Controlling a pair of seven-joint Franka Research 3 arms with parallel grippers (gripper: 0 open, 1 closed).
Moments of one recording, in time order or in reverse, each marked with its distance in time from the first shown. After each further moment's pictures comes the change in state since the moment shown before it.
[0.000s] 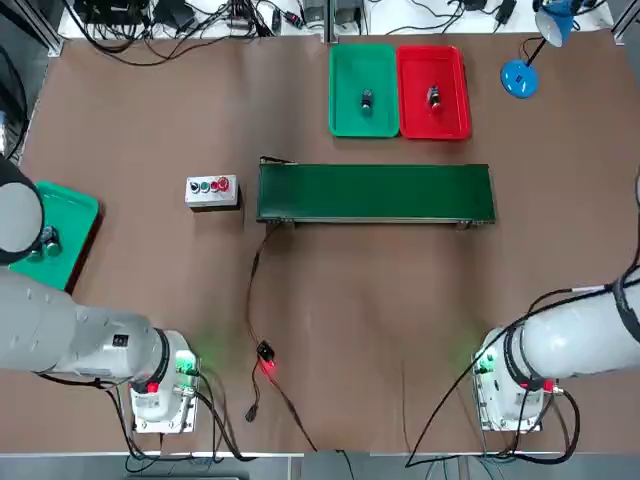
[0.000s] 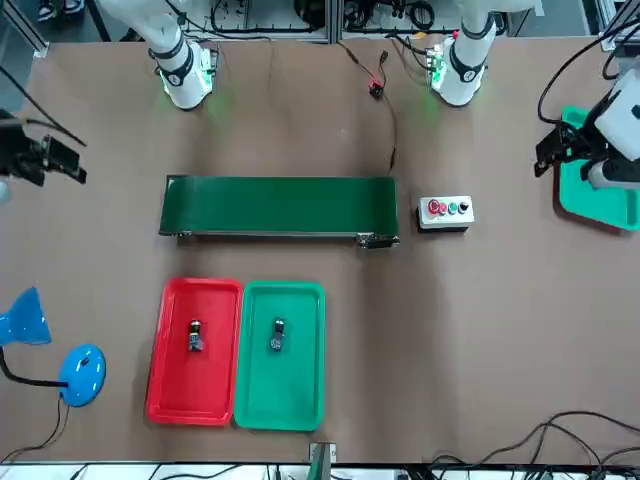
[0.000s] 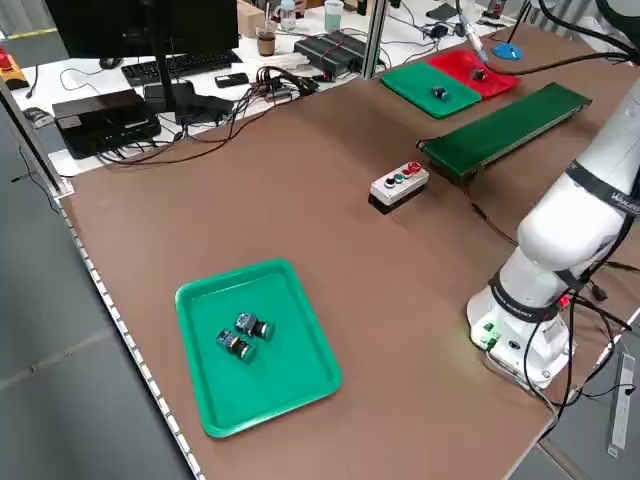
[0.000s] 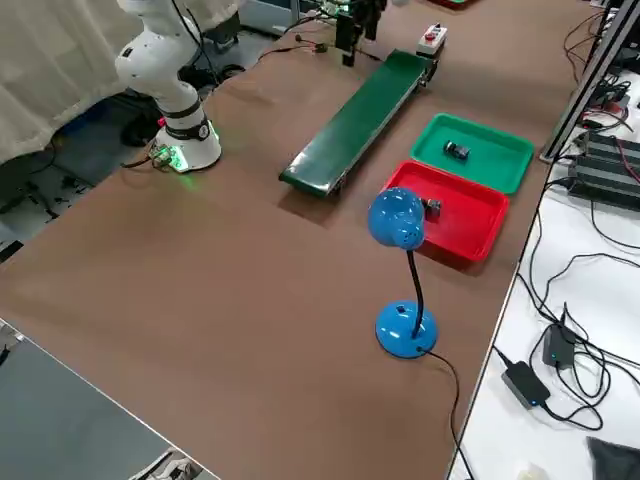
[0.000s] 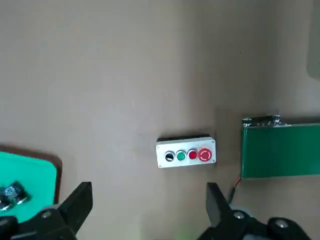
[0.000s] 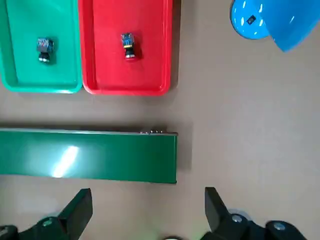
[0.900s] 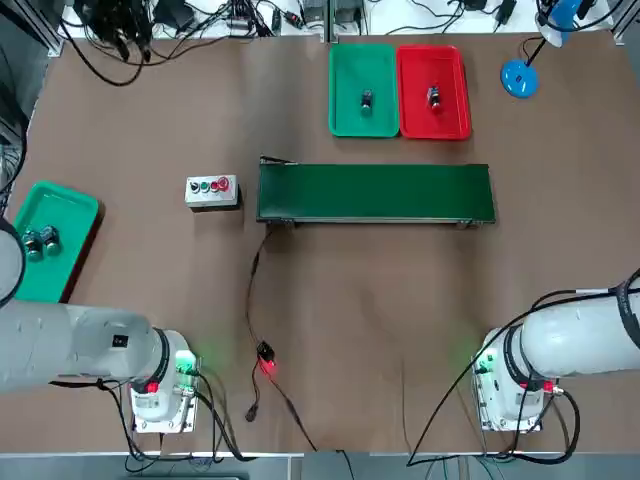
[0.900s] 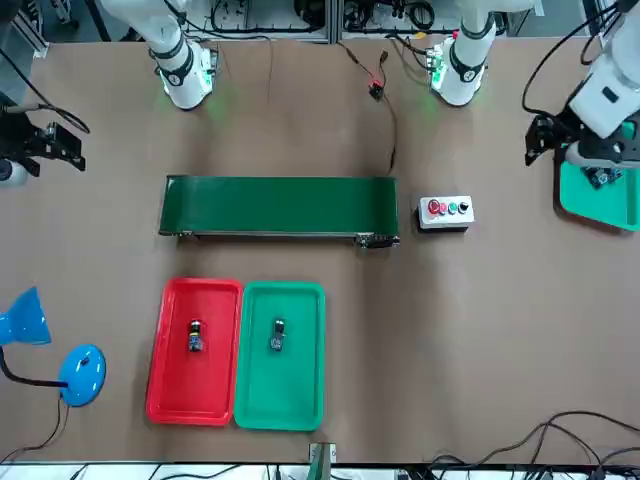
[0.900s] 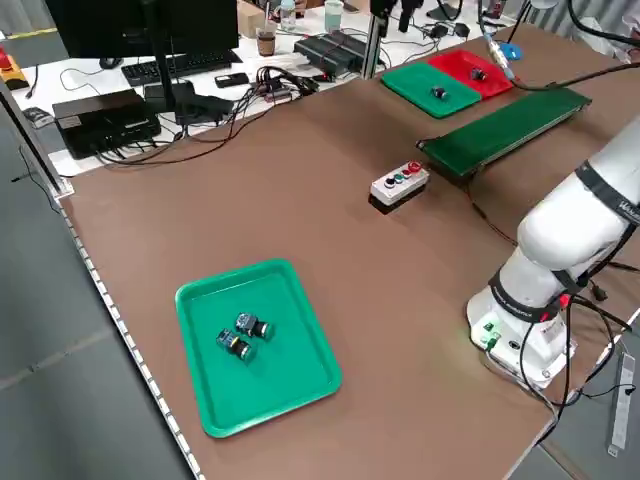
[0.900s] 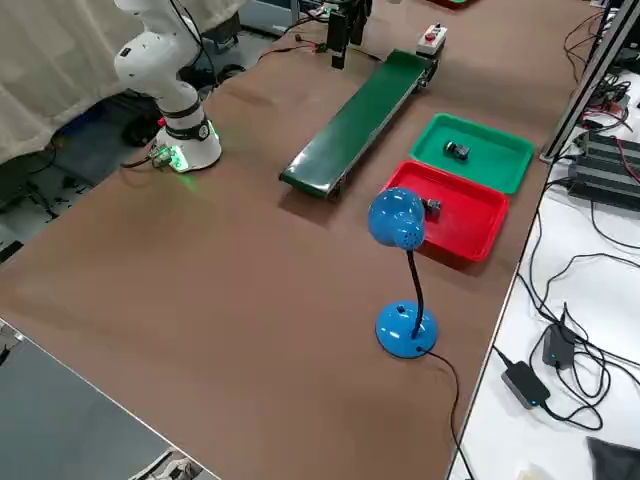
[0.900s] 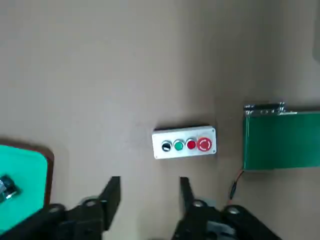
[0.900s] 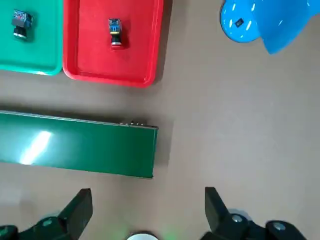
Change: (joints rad) left arm -0.002 -0.173 -0.022 -0.293 -0.003 0.112 -0.021; right arm -0.018 -0.031 0.046 -0.053 -0.101 0.015 -0.086
